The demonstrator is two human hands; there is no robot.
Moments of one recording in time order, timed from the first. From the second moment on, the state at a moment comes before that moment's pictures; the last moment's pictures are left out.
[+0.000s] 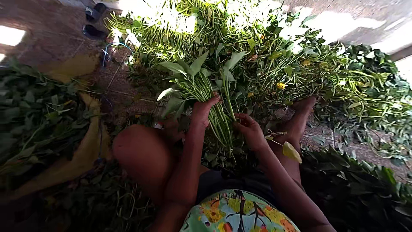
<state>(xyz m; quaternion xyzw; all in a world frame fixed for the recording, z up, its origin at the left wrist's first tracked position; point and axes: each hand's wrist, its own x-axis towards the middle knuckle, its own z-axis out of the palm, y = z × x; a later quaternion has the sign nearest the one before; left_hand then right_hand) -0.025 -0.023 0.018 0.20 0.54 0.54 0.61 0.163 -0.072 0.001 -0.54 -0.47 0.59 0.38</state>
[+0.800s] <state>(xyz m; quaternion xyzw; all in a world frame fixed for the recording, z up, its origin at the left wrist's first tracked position) -0.067 -0.007 0.003 0.12 0.57 0.57 0.58 0.210 -0.135 0.036 -0.50 -0.76 0.42 0.00</state>
